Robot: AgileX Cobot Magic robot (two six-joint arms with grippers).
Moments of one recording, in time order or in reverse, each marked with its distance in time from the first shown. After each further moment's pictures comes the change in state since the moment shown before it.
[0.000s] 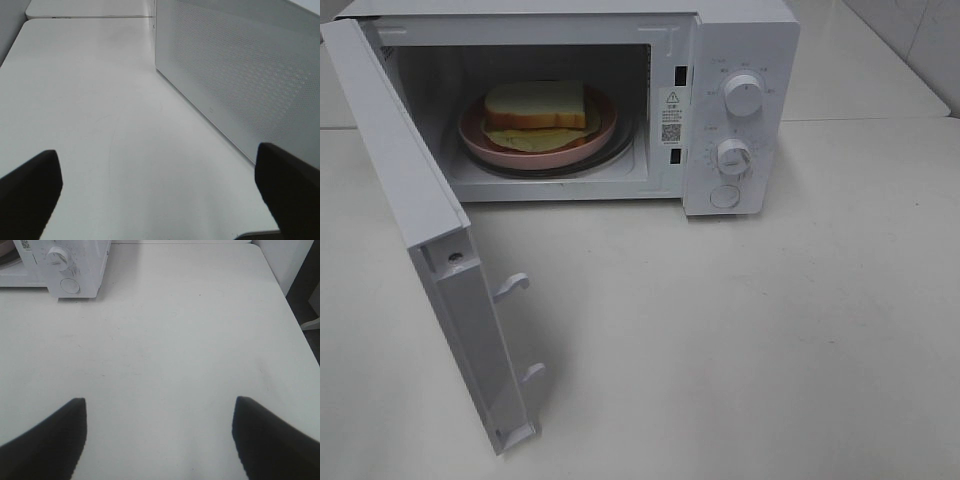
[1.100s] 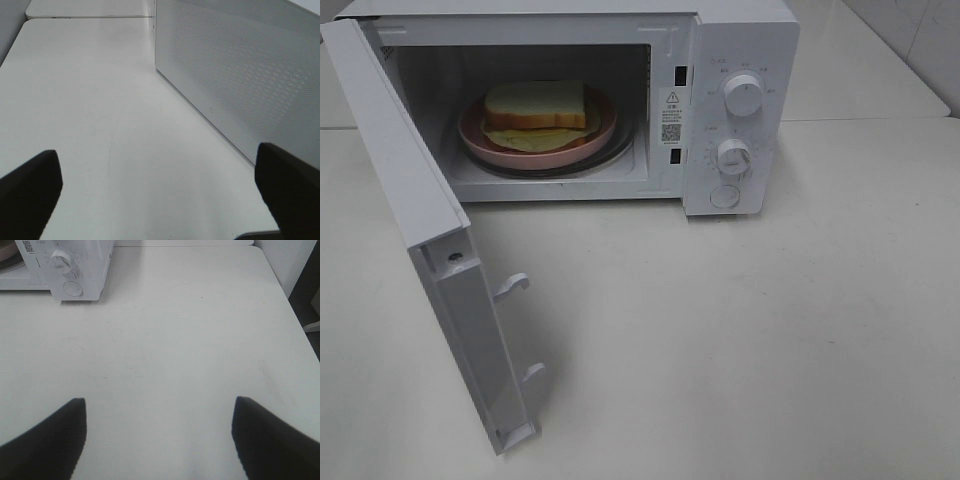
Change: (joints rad) left arm 0.000 0.000 0.000 0.000 0.000 0.000; right arm -0.003 0.000 0.003 0.010 -0.012 -0.001
